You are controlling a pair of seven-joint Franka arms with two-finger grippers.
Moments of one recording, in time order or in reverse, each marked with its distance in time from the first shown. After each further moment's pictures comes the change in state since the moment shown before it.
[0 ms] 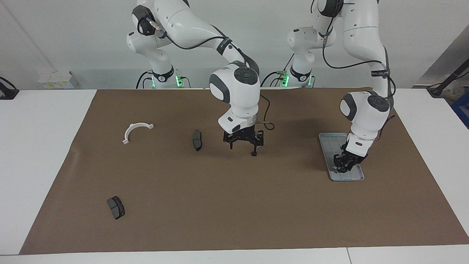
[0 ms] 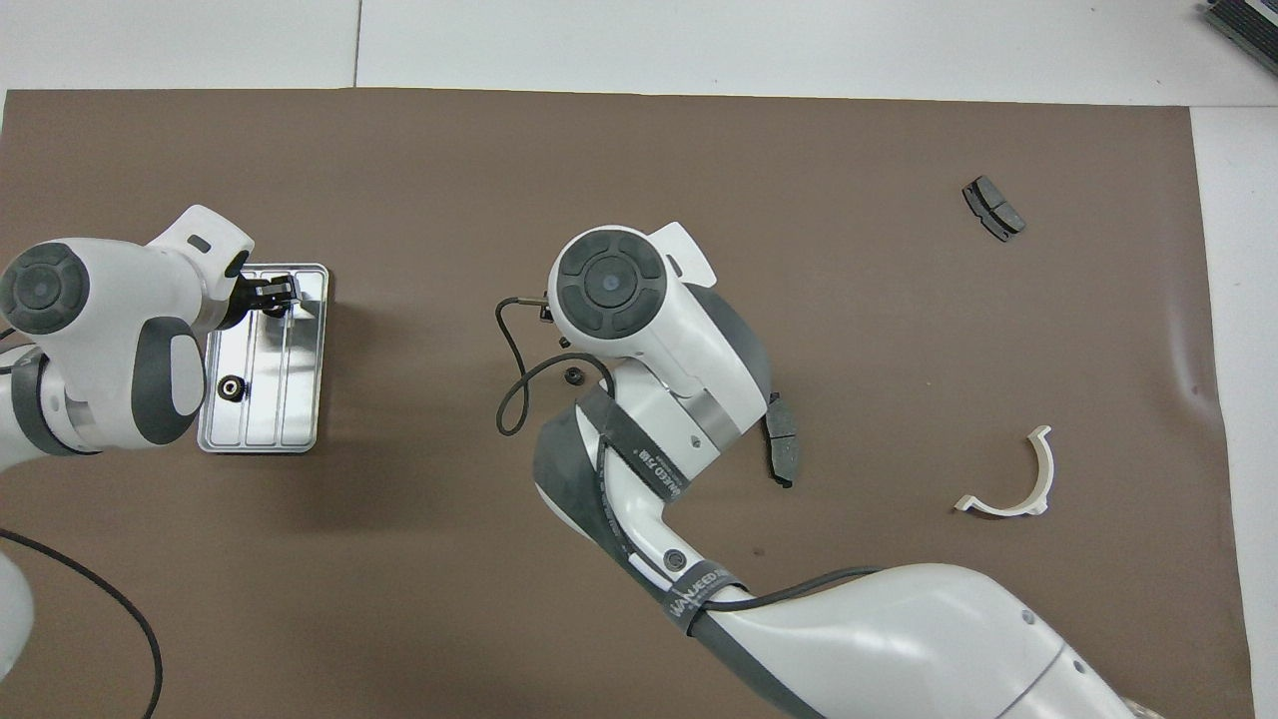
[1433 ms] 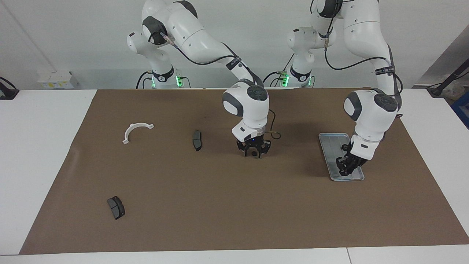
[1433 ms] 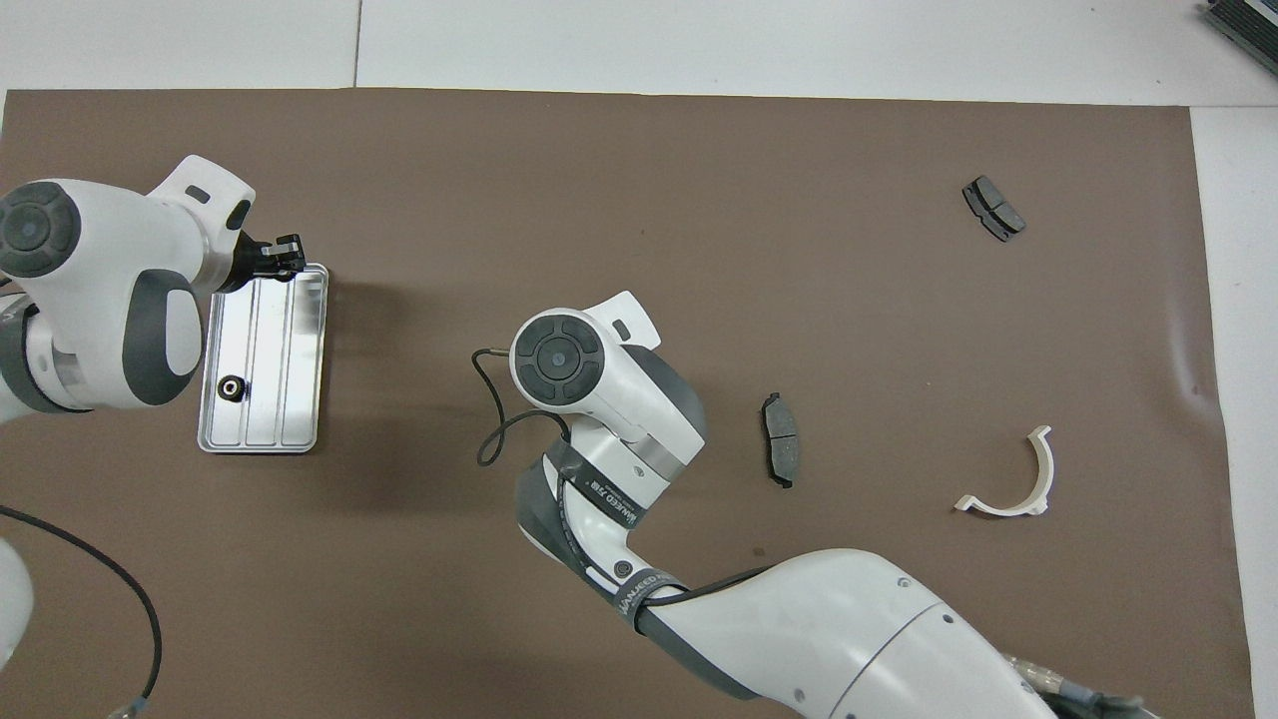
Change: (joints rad) left arm -0.040 0.020 -0.020 0.147 -0.001 -0.137 -0.130; right arm 0.048 0.079 0.001 -0.105 -0.011 0.183 0.102
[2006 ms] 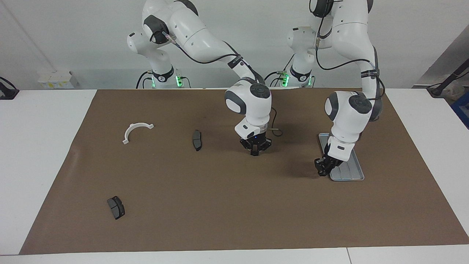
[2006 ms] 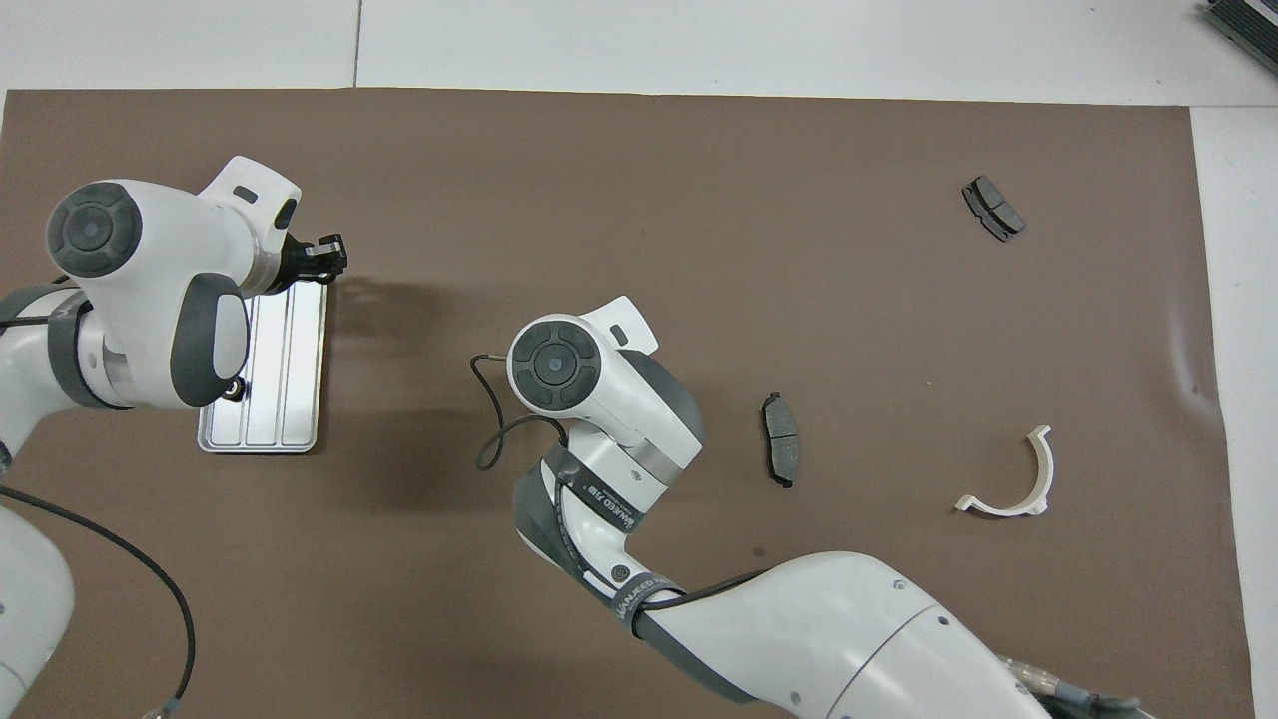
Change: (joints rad) left arm -0.109 0.006 -0.002 -0.001 0.000 -0.004 -0.171; right arm 0.021 -0.007 0.000 -0.013 0.000 0.003 0.000
